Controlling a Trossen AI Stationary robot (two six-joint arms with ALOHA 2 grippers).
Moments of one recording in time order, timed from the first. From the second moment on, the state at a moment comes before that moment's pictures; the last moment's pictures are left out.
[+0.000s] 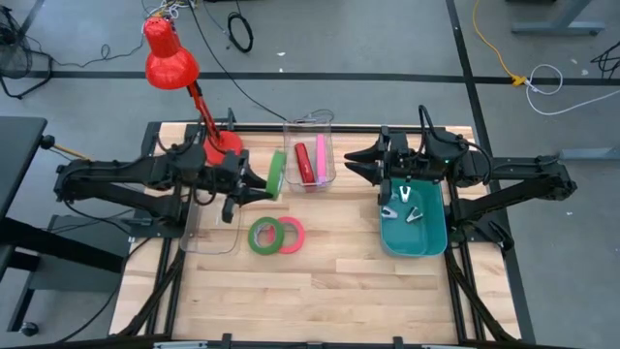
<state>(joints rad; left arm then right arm) 0.00 0.91 0.91 -0.11 0.11 -0.23 0.01 1.10 1.14 -0.02 0.08 0.15</state>
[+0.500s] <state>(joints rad) 0.00 0.85 1.09 -0.52 0.10 -0.22 0.01 1.10 1.14 -0.02 0.09 0.14</state>
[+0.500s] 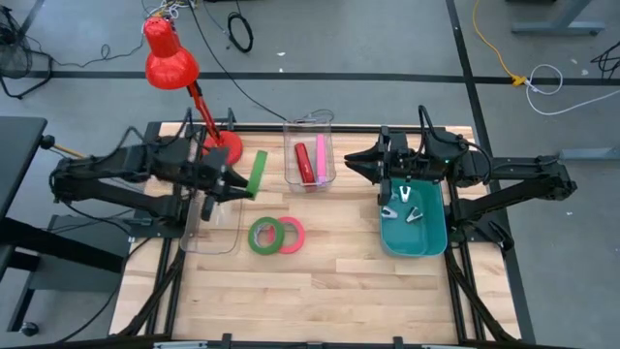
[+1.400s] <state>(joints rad) 0.00 0.94 1.37 -1.40 0.03 -0.23 0.01 1.11 1.14 -0.02 0.09 0.15</state>
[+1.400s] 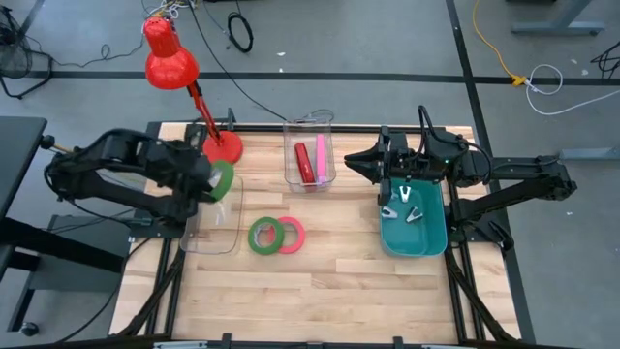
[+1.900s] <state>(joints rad) 0.00 1.04 1.20 -1.47 0.06 -0.25 0.01 1.11 1.14 -0.02 0.09 0.15</state>
